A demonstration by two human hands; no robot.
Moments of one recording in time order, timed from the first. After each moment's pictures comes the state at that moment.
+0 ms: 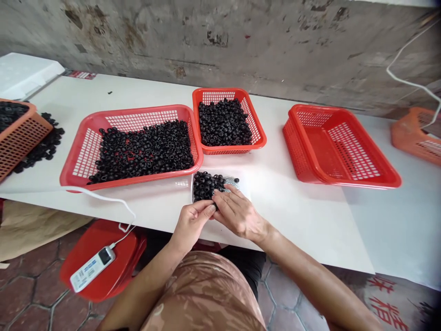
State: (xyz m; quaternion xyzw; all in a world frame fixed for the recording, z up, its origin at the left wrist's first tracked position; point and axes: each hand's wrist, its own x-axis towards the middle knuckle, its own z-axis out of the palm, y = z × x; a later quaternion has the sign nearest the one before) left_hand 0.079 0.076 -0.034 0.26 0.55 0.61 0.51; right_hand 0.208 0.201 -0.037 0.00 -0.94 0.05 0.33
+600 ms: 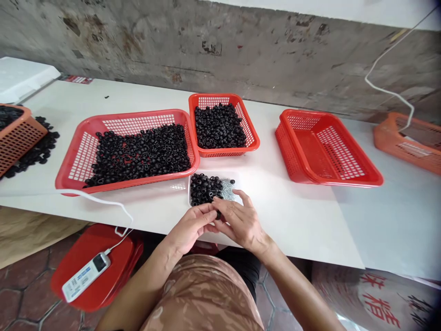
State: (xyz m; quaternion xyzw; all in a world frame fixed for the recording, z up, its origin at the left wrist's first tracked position) left_hand 0.077 0.081 -0.027 0.16 0.41 0.57 0.69; right_hand 0.226 0.184 -0.030 -0.06 -0.93 0.13 0.35
